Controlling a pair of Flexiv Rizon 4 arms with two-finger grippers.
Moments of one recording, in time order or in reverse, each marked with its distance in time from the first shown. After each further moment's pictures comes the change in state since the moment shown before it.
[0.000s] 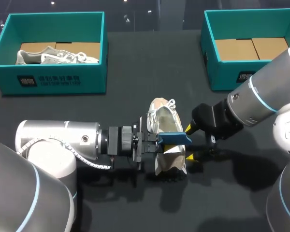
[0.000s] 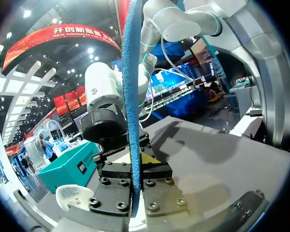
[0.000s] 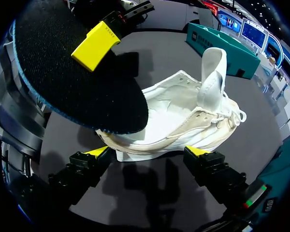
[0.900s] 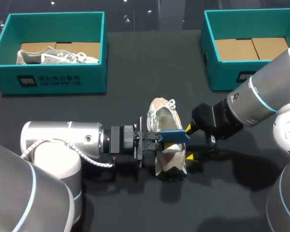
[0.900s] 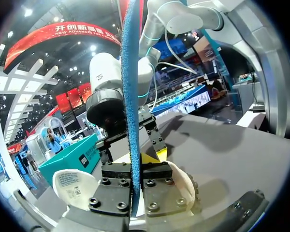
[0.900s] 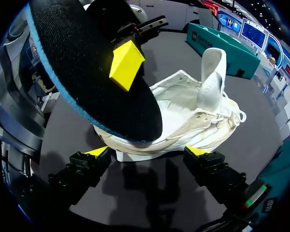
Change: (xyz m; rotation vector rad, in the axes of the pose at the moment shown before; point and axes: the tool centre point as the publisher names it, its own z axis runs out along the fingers) left arm -0.010 0.033 0.003 -0.023 -0.023 -0.005; right arm 0.000 0.000 0.000 0.000 0.000 0.000
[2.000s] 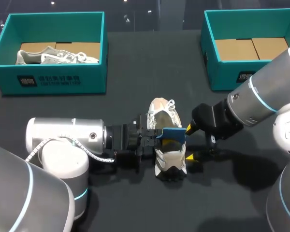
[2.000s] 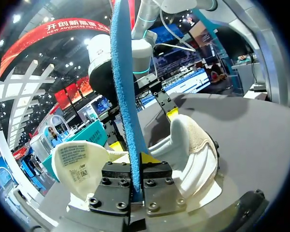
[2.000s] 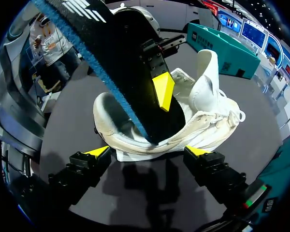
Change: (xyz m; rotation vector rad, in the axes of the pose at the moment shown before) left arm -0.018 0.054 0.001 -0.120 -0.010 0.079; right arm 0.000 0.000 0.000 0.000 0.000 0.000
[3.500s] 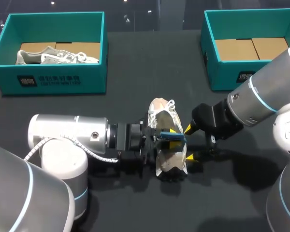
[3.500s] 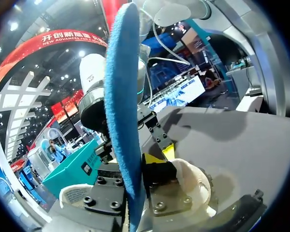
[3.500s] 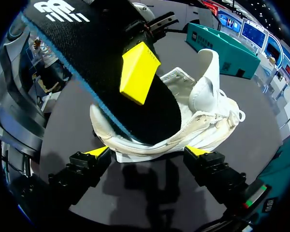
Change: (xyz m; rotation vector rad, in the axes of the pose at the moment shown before) left arm 0.007 -0.055 0.009 0.116 0.036 0.064; right arm 0.000 0.000 0.000 0.000 0.000 0.000
